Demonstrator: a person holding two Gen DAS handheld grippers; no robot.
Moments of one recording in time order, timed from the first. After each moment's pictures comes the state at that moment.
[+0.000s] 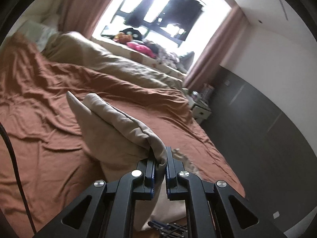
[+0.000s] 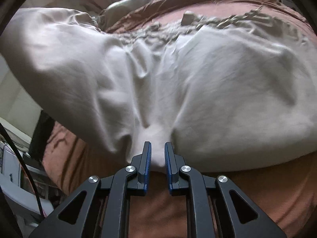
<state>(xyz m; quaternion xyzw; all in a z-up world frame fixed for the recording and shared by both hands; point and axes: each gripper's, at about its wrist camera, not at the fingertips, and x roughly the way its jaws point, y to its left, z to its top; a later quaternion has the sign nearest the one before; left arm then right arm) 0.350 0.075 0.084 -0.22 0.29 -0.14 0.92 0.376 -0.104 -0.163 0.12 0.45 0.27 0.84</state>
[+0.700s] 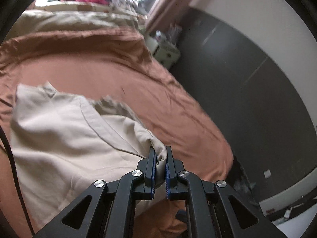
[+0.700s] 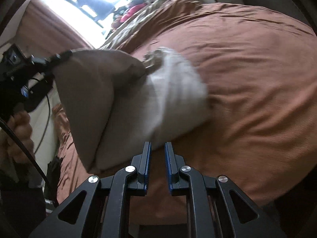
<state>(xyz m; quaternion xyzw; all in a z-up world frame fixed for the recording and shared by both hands) 0.446 -0.187 -0.029 -0.15 0.44 -0.28 0.84 0.289 -0.357 -0.162 0.27 0.38 0.16 0.87</state>
